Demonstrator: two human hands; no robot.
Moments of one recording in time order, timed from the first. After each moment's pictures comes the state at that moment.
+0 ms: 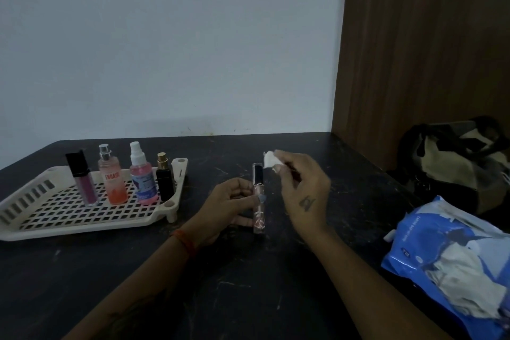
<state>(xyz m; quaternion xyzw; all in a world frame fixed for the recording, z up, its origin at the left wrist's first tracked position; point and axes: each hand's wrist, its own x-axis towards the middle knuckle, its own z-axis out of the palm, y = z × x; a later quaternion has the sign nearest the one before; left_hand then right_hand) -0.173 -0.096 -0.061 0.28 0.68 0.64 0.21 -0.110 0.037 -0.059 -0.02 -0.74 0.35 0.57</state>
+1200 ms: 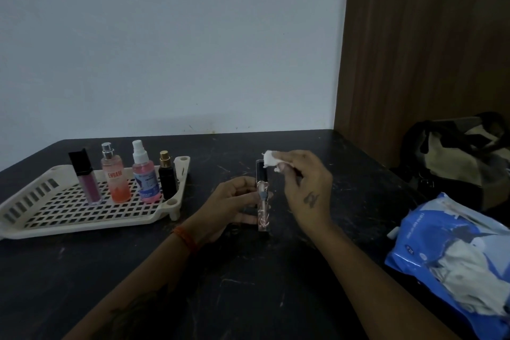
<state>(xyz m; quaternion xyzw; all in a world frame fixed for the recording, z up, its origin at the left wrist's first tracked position) -0.176 -0.100 -0.062 0.31 0.64 0.65 0.26 -0.109 0.039 -0.059 -0.02 -0.76 0.32 0.56</state>
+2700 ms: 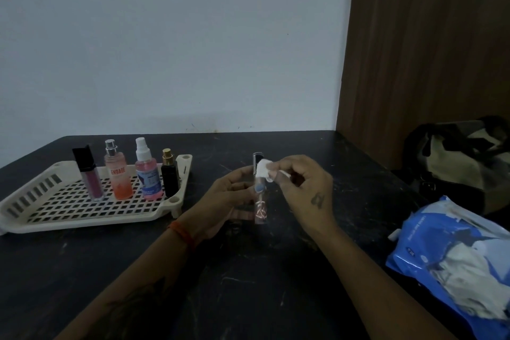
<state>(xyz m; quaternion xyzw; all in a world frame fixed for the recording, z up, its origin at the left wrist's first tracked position) -0.185 -0.106 -0.059 0.30 0.61 0.67 0.29 -0.098 0.032 -0.053 -0.01 -0.77 0.42 0.48</state>
